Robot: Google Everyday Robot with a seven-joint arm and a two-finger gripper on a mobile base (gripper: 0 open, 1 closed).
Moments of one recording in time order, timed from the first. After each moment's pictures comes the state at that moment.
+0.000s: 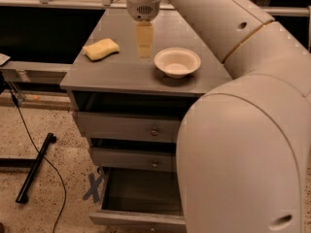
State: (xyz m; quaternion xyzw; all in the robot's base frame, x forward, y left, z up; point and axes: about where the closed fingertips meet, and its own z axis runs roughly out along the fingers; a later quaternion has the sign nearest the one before) arm 0.703 0.027 0.938 -0.73 0.66 -0.09 0.14
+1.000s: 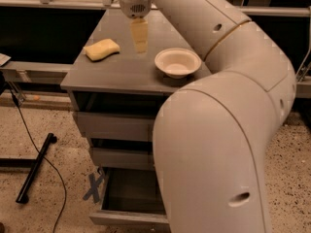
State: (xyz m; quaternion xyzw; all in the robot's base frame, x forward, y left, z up) arm 0.739 0.046 0.939 -0.76 0.62 -0.14 0.15
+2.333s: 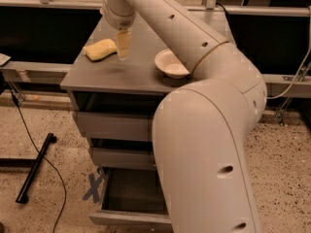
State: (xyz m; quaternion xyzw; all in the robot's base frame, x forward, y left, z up) arm 0.801 0.131 0.901 -0.82 0.49 -0.12 0.29
